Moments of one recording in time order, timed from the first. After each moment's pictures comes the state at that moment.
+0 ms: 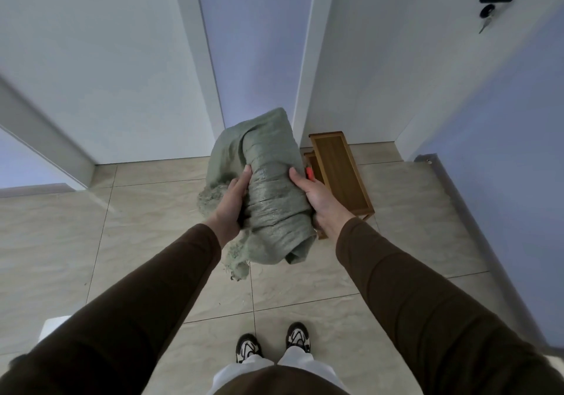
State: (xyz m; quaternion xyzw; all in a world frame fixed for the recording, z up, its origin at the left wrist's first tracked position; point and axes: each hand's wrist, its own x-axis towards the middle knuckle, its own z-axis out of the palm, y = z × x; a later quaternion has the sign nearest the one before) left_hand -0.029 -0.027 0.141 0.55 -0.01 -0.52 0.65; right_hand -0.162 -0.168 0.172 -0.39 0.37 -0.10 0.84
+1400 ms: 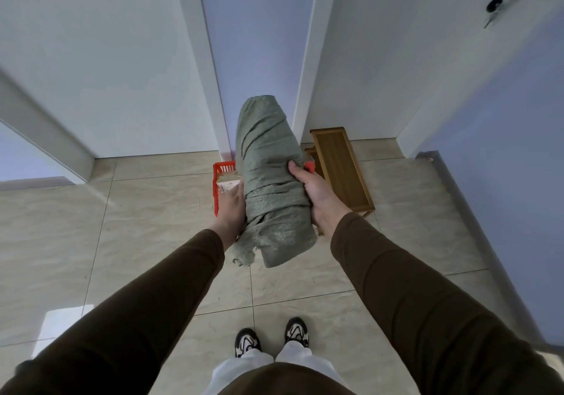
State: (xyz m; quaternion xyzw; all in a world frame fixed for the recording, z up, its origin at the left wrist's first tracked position) left_hand -0.037 -0.018 0.119 0.75 -0.14 -0.36 0.54; right_hand -0.151 -0.164 0.177 -0.38 0.40 -0.09 0.83
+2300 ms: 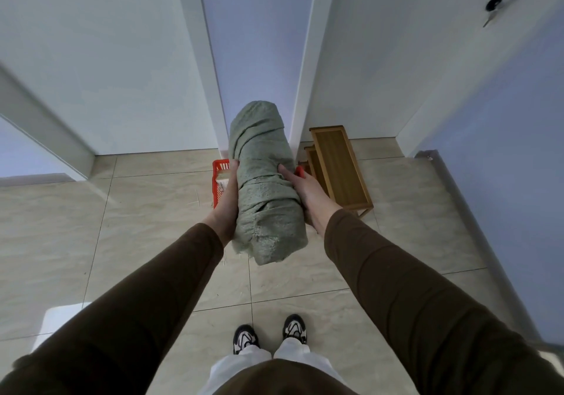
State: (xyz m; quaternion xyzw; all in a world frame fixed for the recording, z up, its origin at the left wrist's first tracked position) left_hand -0.045 -0.019 0.131 0.50 -0.02 -0.53 0.69; right_hand -0.151 -0.158 0.168 -0.46 0.44 -0.07 0.77
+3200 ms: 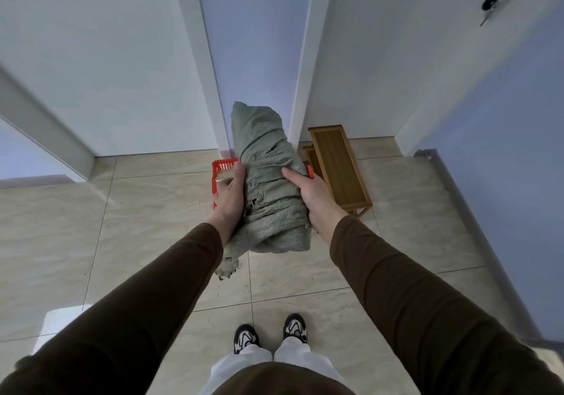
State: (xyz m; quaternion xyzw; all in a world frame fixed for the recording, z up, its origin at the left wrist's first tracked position) left_hand -0.054 -0.017 0.142 0.74 -0.01 -0.38 0.56; right_hand -0.172 -0.151 0.170 -0.45 0.43 -0.12 0.78
